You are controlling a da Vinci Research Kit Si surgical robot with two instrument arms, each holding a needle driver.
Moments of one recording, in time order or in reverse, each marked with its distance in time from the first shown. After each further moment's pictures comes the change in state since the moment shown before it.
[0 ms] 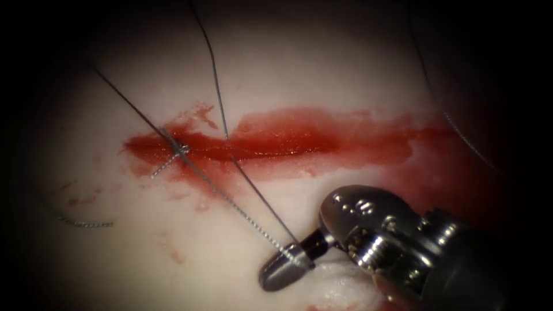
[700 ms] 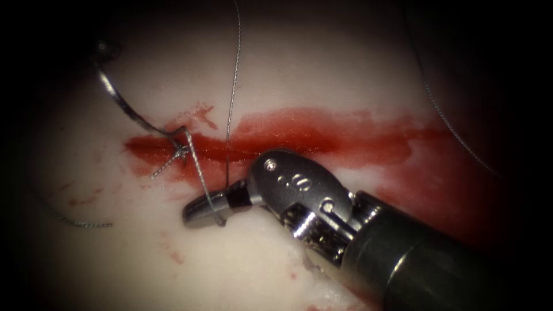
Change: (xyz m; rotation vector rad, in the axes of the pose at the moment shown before) right arm 0.005 0.006 0.005 -0.157 0.049 -0.484; left arm 0.002 -0.010 0.006 0.488 -0.080 -0.477
